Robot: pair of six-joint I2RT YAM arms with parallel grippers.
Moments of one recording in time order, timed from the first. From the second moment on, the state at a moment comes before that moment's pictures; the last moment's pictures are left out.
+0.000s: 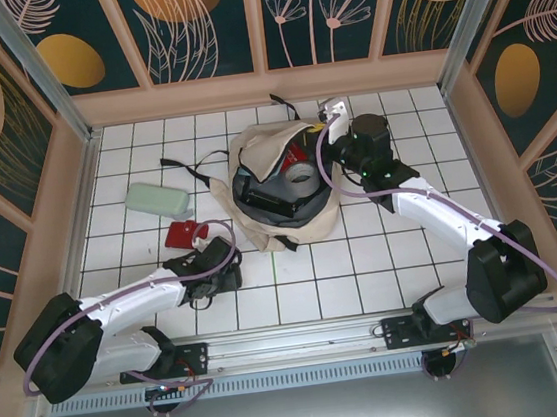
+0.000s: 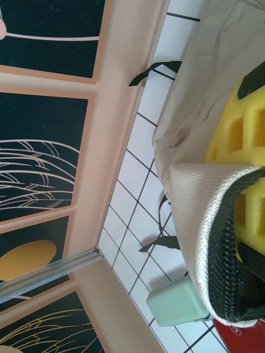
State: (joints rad) left arm -0.81 1.24 0.50 -0.48 -0.20 -0.84; right arm 0.46 1.37 0.98 0.20 -0.22 0.08
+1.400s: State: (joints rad) left arm -0.85 1.49 1.11 -0.51 -0.29 -0.65; right arm 0.46 1.36 0.95 0.23 -0.20 0.10
